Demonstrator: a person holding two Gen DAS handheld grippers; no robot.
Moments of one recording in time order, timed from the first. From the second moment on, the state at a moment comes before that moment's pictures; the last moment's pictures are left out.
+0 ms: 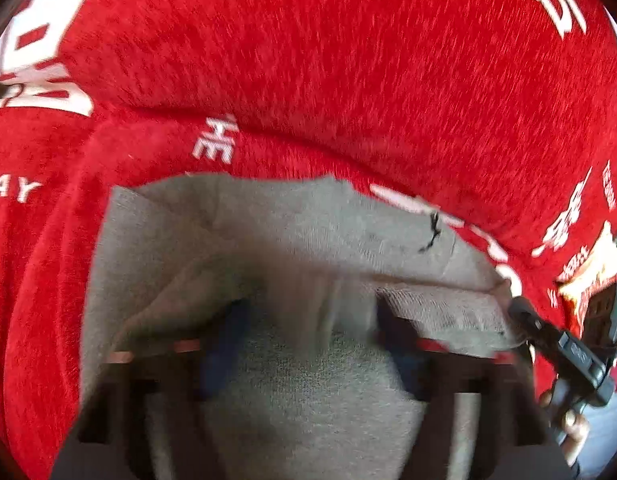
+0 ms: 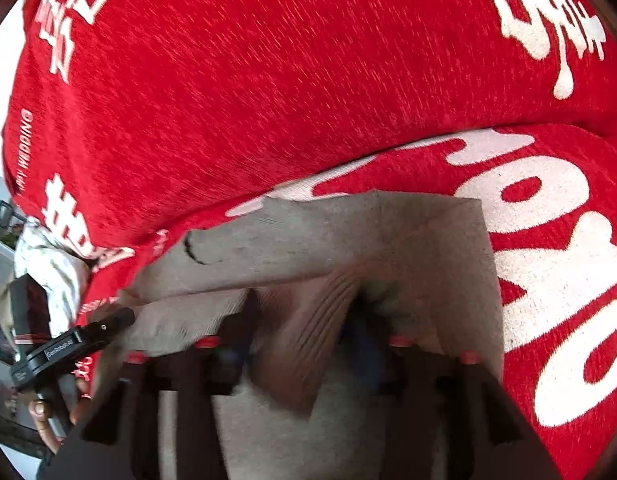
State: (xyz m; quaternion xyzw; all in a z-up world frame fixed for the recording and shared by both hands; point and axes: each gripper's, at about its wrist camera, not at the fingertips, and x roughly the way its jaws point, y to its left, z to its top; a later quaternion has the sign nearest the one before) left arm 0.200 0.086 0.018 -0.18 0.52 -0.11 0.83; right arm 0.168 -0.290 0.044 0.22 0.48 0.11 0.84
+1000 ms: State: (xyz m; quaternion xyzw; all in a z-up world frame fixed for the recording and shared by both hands) left arm 0.220 0.050 -0.001 -0.02 0.51 -0.05 0.86; right arm 0.192 -0.264 0.024 0.04 0.50 0.03 0.86
